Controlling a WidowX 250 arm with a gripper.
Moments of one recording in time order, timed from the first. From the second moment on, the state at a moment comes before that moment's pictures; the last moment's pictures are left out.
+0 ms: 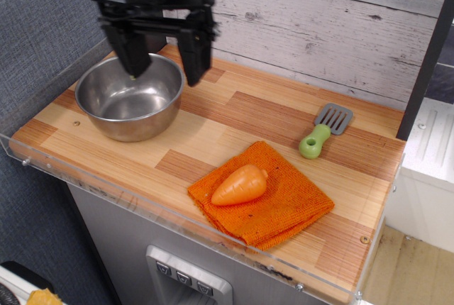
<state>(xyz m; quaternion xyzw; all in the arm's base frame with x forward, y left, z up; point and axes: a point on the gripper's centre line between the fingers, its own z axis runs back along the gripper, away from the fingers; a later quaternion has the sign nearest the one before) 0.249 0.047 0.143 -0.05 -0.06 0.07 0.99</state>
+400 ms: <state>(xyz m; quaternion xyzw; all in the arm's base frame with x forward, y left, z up) 0.263 0.041 0.130 -0.05 -0.04 0.03 1.00</state>
